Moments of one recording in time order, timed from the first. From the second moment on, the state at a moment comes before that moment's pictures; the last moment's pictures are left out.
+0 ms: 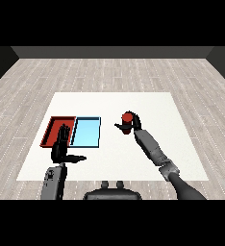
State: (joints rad) left arm 0.06 0.04 0.04 -1.72 0.06 -0.11 -0.39; right arm -0.83 -0.11 0.30 -0.51 -0.36 -0.31 -0.42
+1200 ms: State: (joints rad) left arm -0.08 0.00 -0.32 -1.77 -0.02 0.09 -0.03; right arm -0.41 -0.29 0.38 -1.55 -0.12 -0.50 -0.01
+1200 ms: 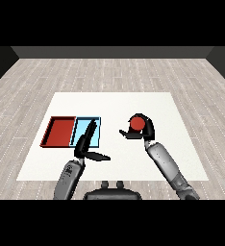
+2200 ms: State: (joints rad) left arm -0.29 0.00 -0.44 -1.49 0.10 0.23 -0.04; right arm -0.44 -0.11 0.32 -1.62 0.11 -0.40 0.07
